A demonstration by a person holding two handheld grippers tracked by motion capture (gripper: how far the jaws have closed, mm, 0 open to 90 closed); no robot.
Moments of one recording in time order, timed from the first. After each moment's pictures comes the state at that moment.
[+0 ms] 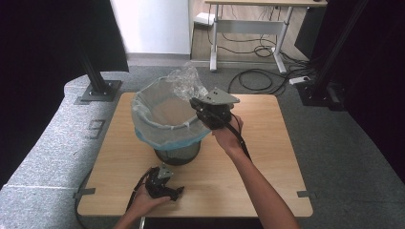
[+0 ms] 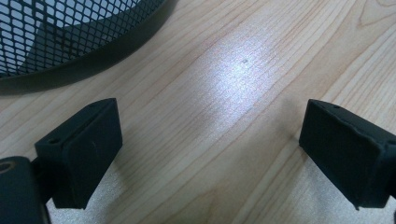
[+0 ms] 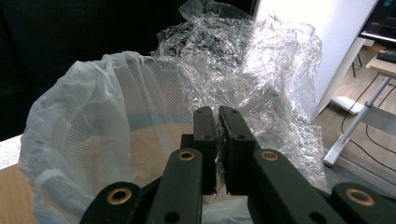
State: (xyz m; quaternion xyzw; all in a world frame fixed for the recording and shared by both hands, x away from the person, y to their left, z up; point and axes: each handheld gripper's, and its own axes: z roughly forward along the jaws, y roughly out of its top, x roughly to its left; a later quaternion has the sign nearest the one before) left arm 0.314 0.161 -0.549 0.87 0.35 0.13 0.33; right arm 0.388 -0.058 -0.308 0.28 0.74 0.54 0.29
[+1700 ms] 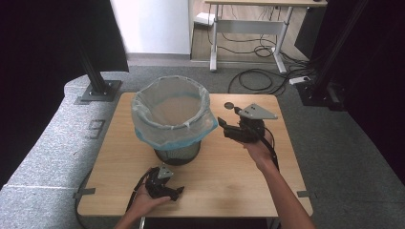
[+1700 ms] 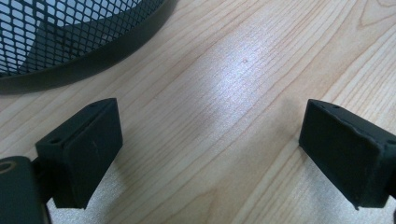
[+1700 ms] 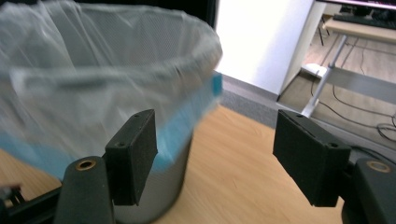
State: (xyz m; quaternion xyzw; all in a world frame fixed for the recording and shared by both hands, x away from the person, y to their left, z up) left arm 0.314 0.161 -0.548 0.86 0.35 0.13 0.33; right arm 0.367 -0.151 -0.345 0.35 0.72 0.51 0.30
